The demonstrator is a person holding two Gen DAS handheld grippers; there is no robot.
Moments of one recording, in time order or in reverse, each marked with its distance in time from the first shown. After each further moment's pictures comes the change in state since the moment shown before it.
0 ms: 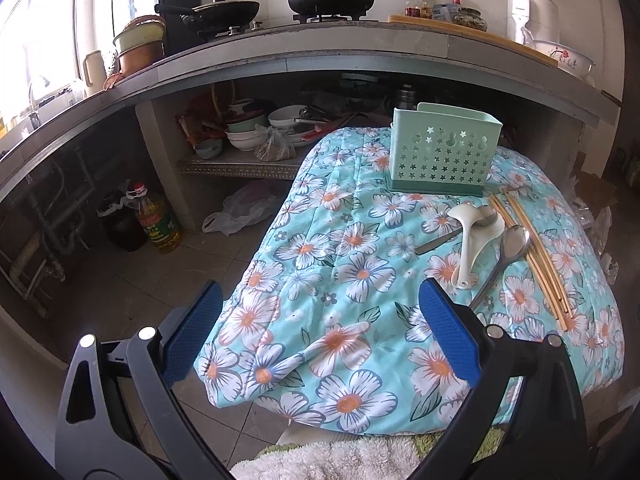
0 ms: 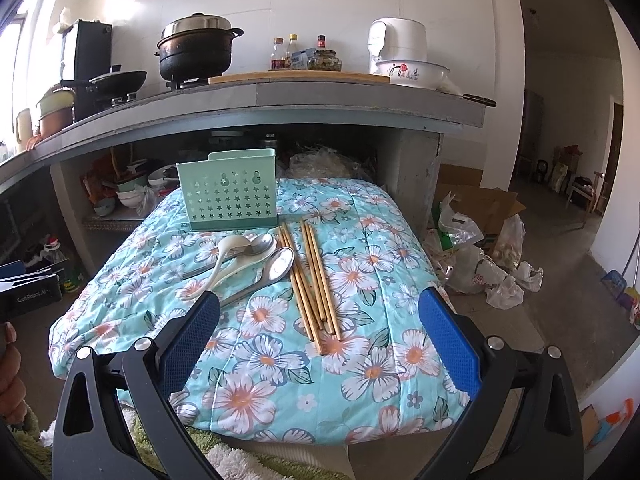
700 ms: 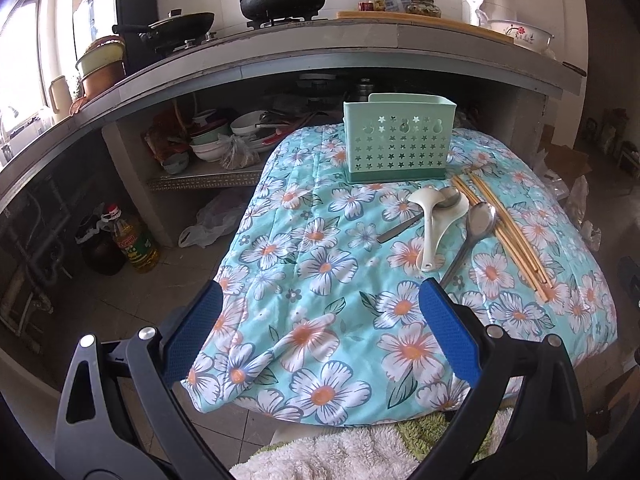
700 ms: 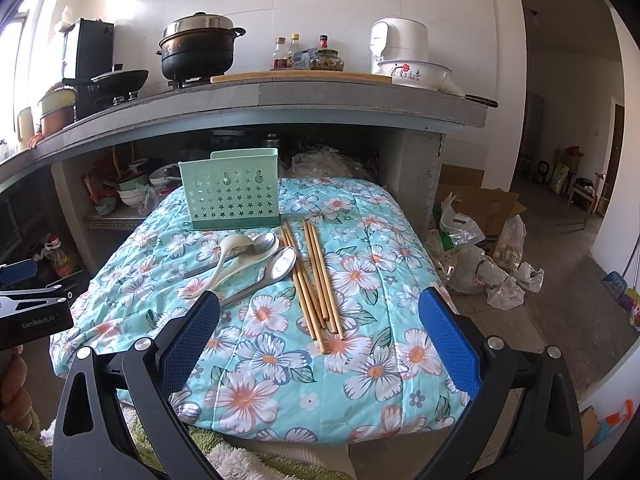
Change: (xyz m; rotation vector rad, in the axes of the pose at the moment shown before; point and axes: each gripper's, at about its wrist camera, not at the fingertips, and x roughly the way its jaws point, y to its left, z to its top) left arm -0.007 -0.024 -0.006 0.098 -0.024 -0.107; right arm 0.000 0.003 0.000 -0.002 0.003 0.002
